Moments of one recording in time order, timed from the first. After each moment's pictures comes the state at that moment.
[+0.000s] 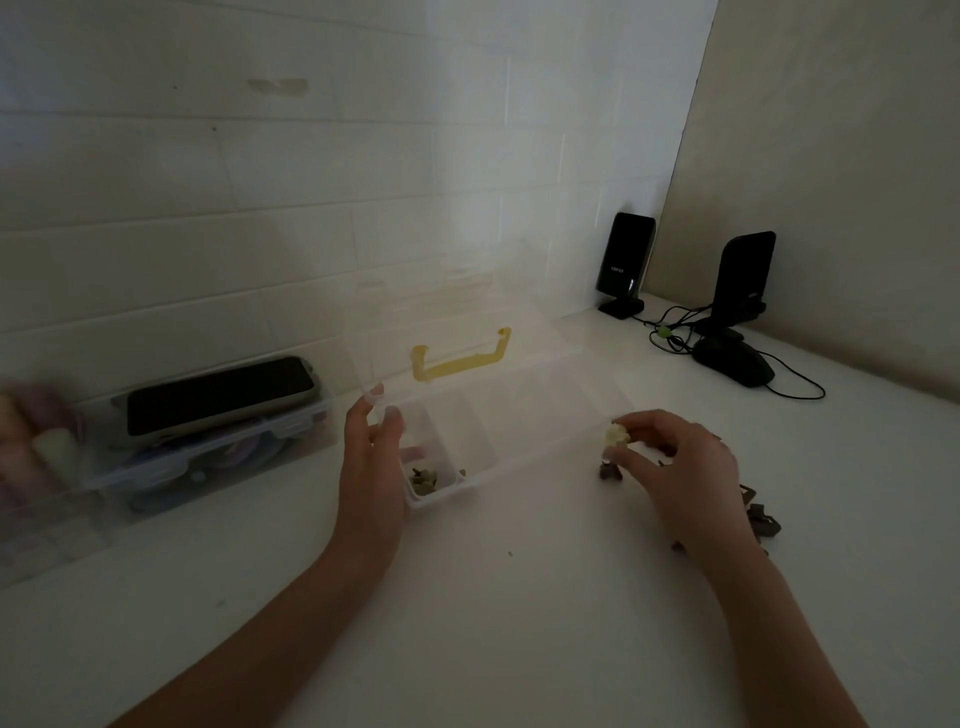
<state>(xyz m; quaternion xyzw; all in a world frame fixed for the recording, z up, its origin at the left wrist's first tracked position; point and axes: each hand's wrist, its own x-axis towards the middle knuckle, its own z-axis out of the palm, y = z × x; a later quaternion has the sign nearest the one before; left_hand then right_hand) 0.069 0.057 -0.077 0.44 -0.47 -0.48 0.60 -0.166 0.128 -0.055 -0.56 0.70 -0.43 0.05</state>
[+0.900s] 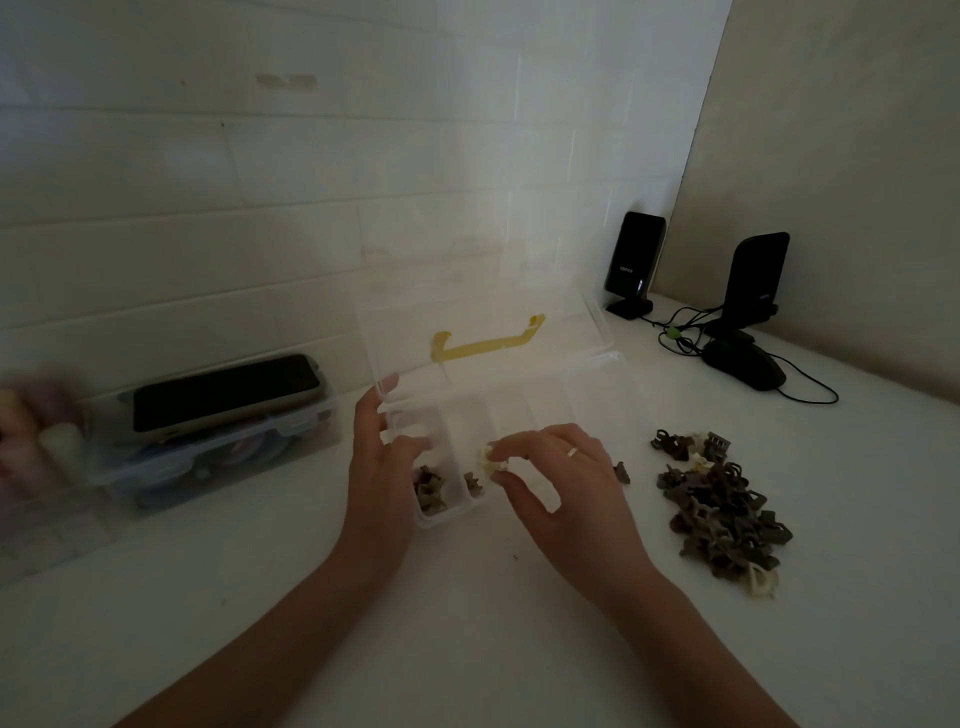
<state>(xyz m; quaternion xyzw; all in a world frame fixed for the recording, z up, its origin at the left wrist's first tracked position) 0.068 0.066 -0.072 0.38 -0.53 -0.46 0.61 -0.085 0.122 -0.066 -0.73 0.50 -0.46 -0.07</state>
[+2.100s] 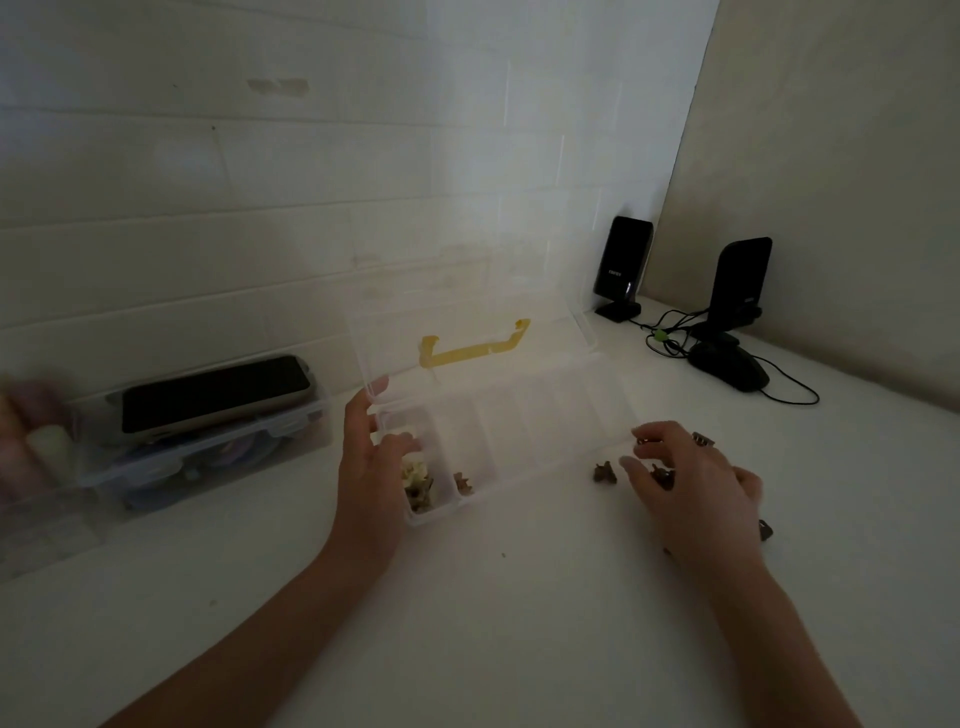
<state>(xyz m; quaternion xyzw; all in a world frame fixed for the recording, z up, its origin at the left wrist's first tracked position) 0.068 0.063 -0.073 0.39 -0.49 -0.49 0.61 -0.174 0.140 -0.069 -0.54 0.77 -0.33 -0.03</state>
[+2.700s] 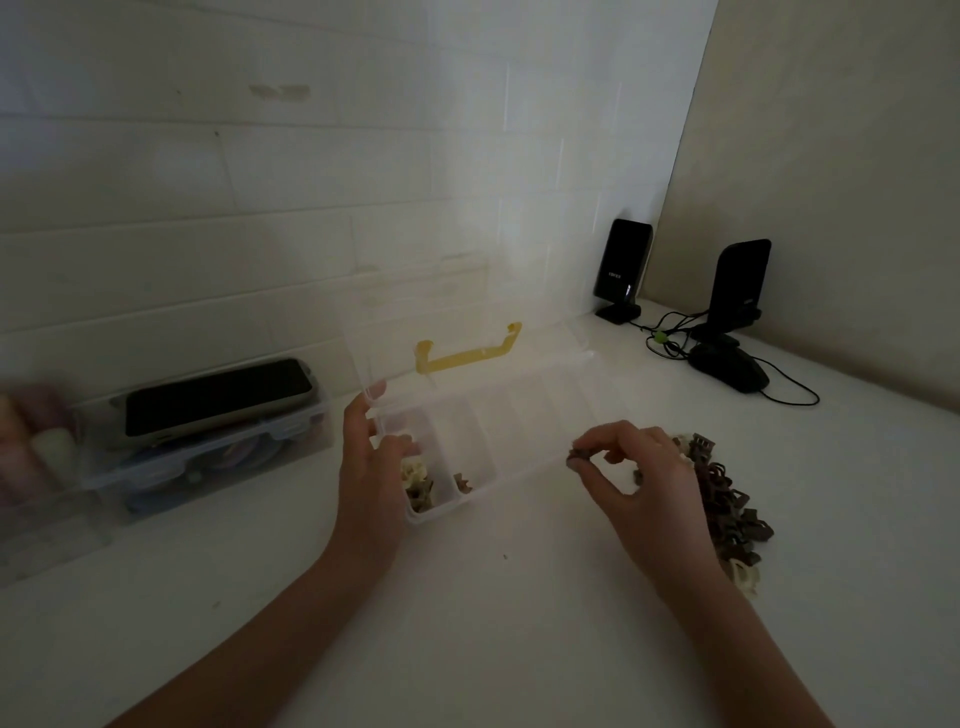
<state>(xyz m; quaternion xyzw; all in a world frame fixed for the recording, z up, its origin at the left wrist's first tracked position) 0.069 0.062 -0.073 0.38 -0.49 -0.49 0.61 -0.138 0.137 -0.064 -0.63 0.60 -0.49 -0.01</state>
